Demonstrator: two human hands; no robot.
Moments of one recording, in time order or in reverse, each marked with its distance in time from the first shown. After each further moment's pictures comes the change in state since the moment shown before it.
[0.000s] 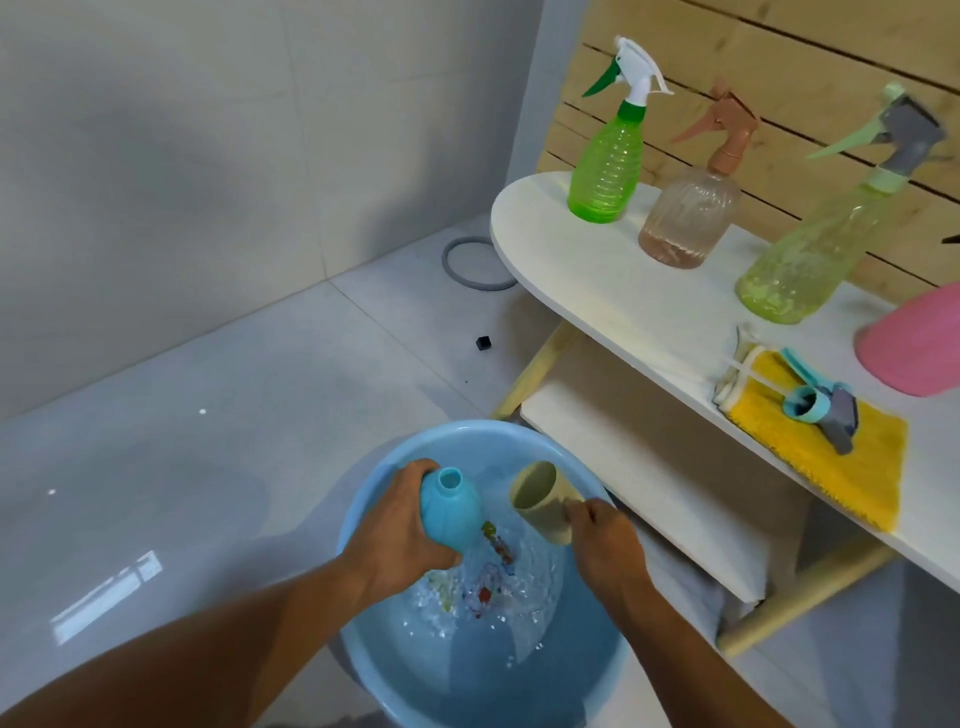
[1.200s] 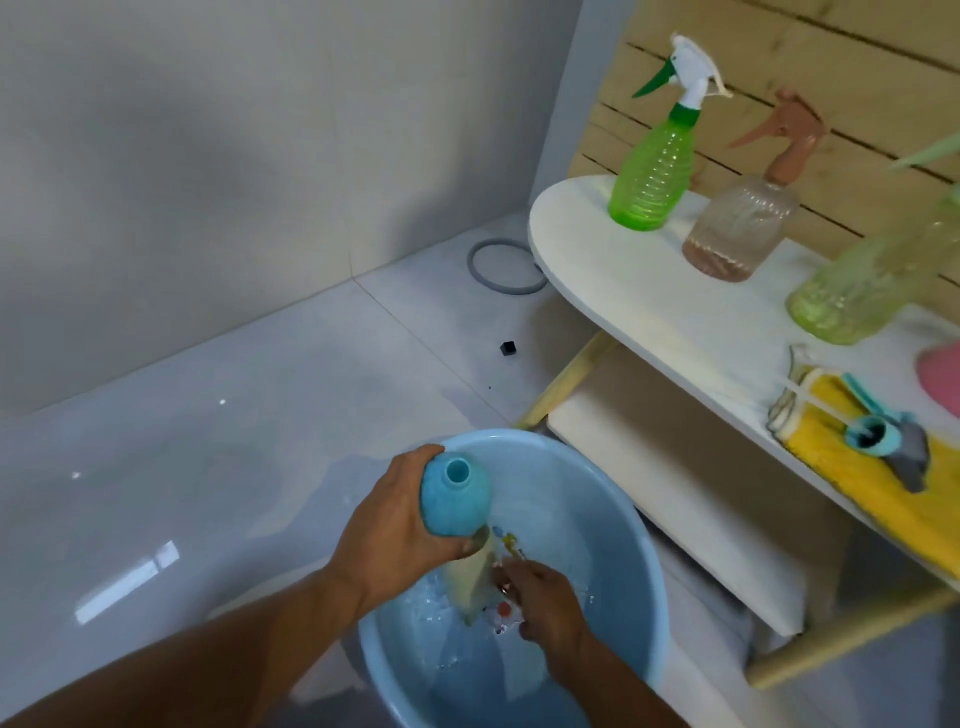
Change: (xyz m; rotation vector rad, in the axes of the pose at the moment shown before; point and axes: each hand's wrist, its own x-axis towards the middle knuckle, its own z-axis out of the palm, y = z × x) left_hand -0.004 -0.005 -0.031 -0.004 0.169 0.138; right_hand -0.034 -0.012 0.087 0.550 -0.361 0.256
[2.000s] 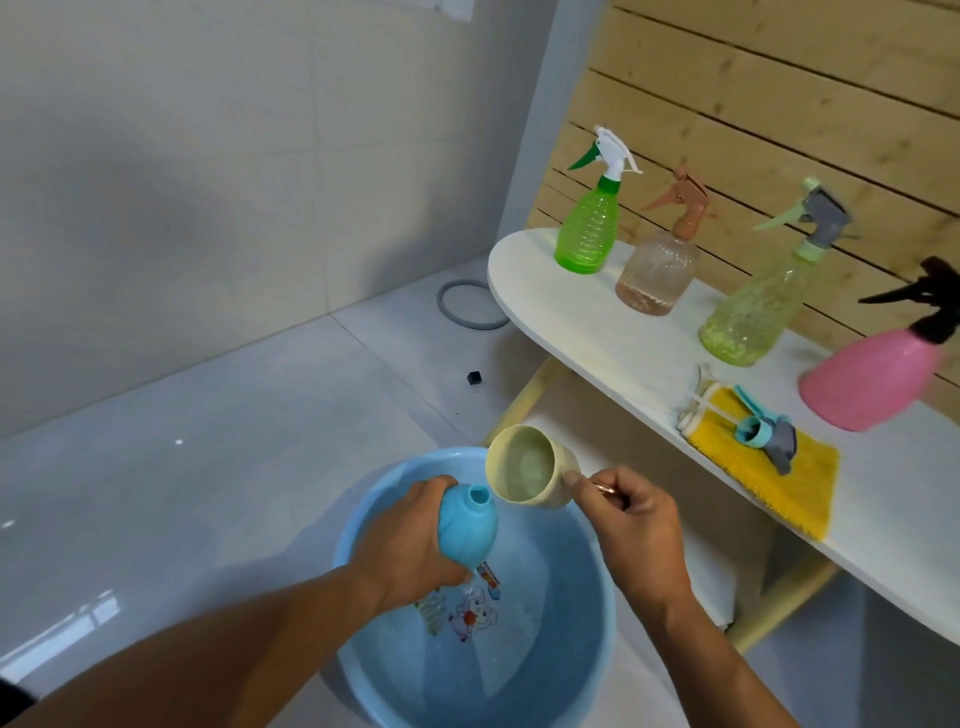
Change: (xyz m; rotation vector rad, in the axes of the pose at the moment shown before) left_hand -0.004 0.038 0.027 0.268 -0.198 -0.034; right_hand -0.098 -0.102 -0.106 -0.123 0.322 -0.726
